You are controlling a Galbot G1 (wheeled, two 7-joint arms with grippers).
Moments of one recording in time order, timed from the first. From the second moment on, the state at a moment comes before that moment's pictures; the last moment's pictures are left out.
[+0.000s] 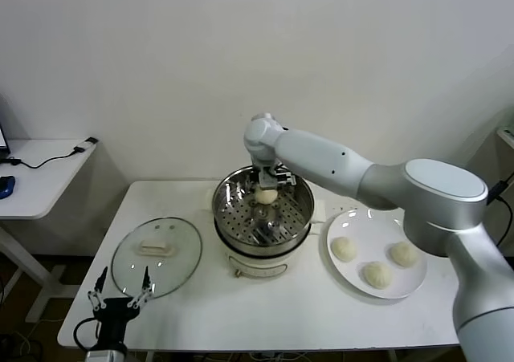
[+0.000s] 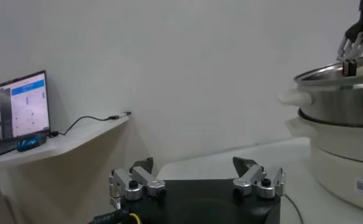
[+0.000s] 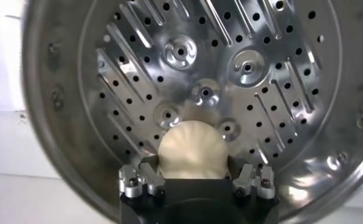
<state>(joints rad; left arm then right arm) 1.72 -1.52 -0.72 -1.99 0.09 -0.11 -0.06 0.34 1.44 -1.09 0.90 -0.72 0.72 -1.06</state>
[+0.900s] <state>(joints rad) 1.73 -1.51 -0.72 -2.02 0.10 -0.10 -0.07 0.64 1.11 -1.26 1.14 -0.15 0.42 -1.09</state>
